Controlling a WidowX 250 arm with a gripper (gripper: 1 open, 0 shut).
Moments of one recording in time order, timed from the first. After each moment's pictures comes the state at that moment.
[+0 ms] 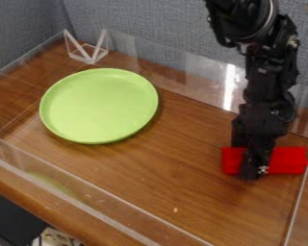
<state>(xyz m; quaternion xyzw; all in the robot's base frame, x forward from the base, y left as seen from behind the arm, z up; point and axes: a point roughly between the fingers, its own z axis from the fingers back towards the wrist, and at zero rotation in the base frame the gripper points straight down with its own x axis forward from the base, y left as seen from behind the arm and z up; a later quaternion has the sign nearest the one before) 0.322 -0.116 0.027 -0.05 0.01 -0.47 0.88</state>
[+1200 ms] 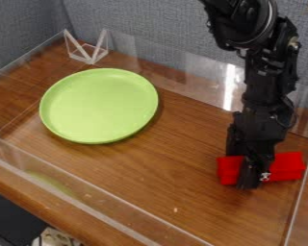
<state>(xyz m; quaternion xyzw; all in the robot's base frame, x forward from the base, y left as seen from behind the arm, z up) 0.293 -0.115 0.024 -0.07 0.08 -0.45 0.89</state>
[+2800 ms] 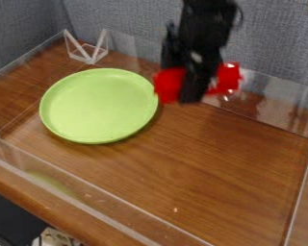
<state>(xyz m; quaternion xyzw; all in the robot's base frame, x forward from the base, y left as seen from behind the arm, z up) 0.300 -0.010 0.136 0.01 0.06 -0.26 0.96</state>
